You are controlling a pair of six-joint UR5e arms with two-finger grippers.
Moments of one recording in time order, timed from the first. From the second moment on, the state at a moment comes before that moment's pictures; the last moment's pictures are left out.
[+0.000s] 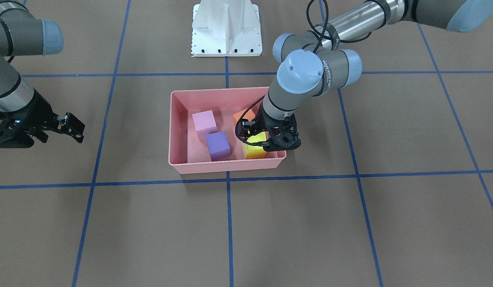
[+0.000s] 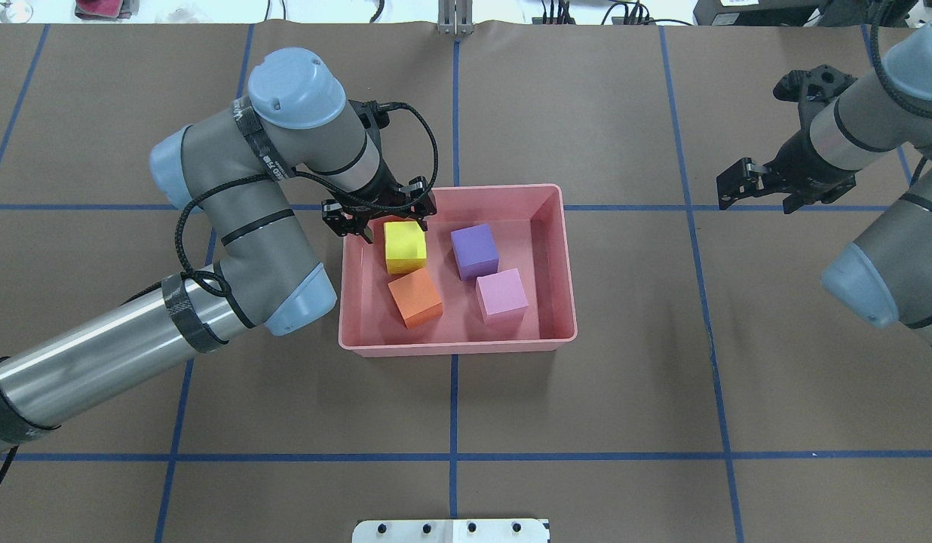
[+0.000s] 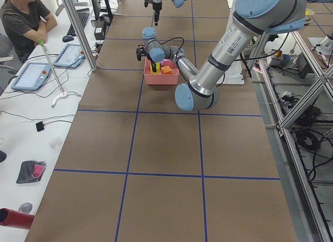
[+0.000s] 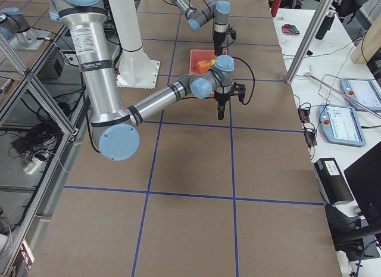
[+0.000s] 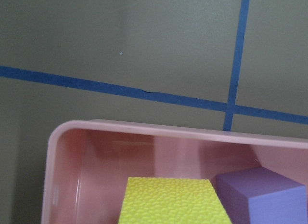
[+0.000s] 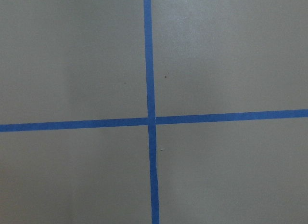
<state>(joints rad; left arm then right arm) -0.68 -2.34 -1.45 -1.81 -2.13 -1.31 0.97 -1.34 1.84 -1.47 2.15 0.87</state>
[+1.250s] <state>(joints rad) -1.11 -1.76 -1.95 -1.67 -2.37 -0.65 1.36 -1.52 1.75 -1.48 2.34 0.33</state>
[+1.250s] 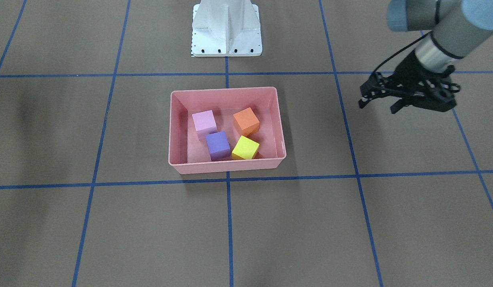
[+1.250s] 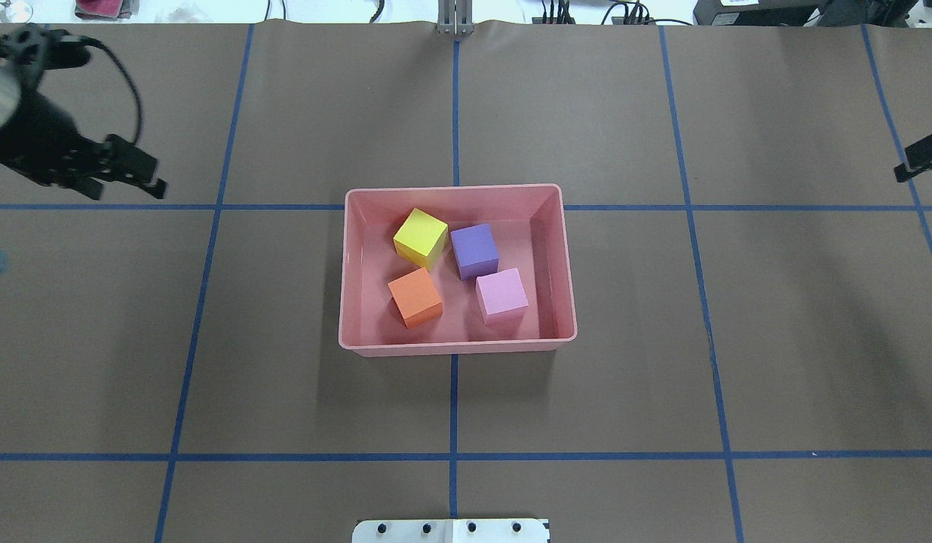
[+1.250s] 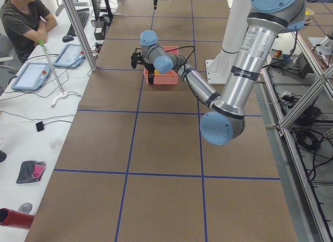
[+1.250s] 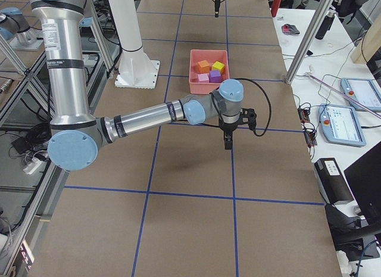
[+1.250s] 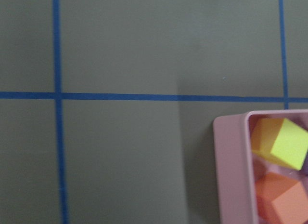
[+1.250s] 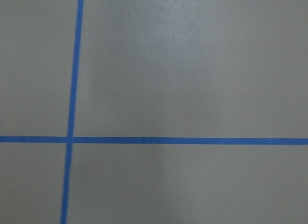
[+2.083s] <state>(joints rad) -1.50 -1.57 -1.68 -1.65 -2.24 0.17 1.48 -1.52 1.63 -1.47 2.39 0.12</state>
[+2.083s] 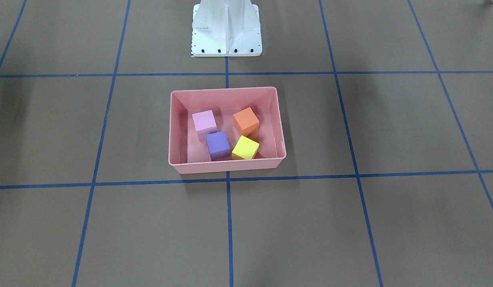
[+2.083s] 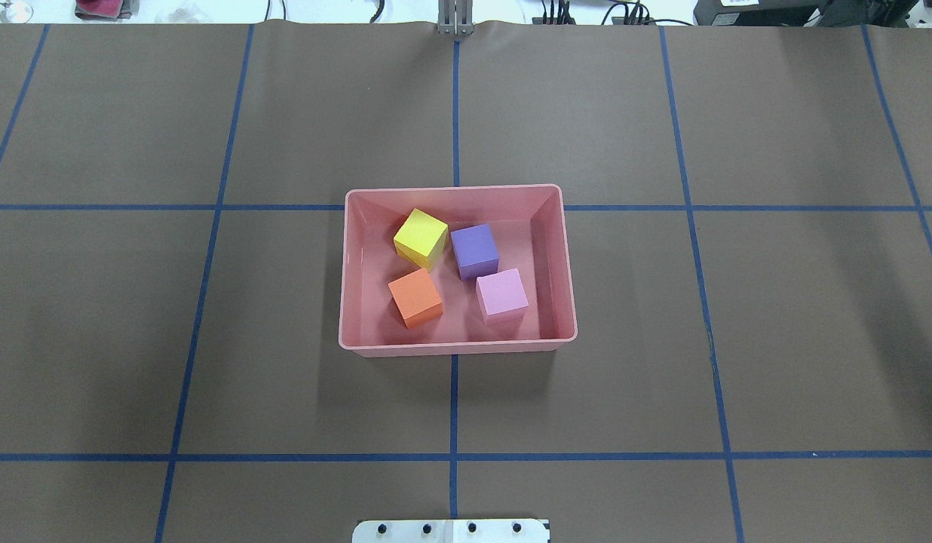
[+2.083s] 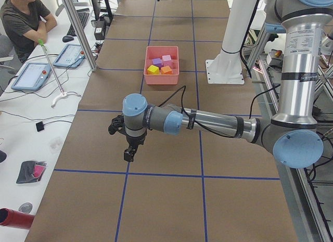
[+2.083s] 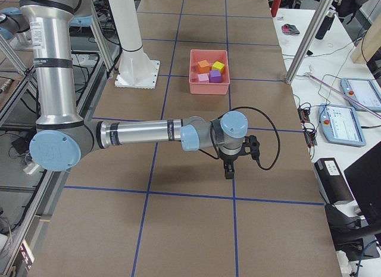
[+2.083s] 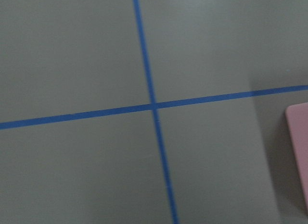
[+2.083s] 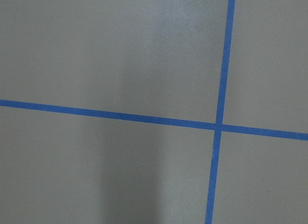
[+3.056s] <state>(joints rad) -1.50 -1.61 -1.61 -1.56 -2.33 0.09 1.44 -1.50 1.62 -1.48 2.30 0.13</state>
